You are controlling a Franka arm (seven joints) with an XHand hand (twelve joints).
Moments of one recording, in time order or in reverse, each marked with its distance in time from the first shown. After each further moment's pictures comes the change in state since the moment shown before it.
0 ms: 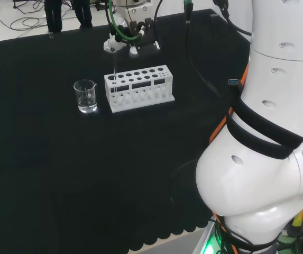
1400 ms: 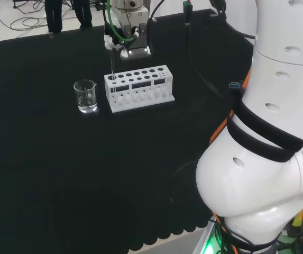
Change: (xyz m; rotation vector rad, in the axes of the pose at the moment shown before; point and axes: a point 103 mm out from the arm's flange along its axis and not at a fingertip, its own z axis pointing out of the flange) arm 0.021 0.011 -0.003 -0.151 0.085 0.025
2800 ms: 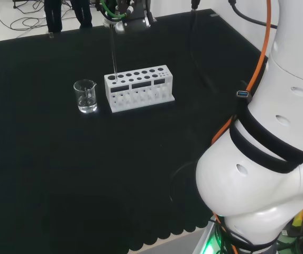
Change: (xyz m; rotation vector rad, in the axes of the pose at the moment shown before) arm 0.020 -0.042 -0.090 0.033 -0.087 0.044
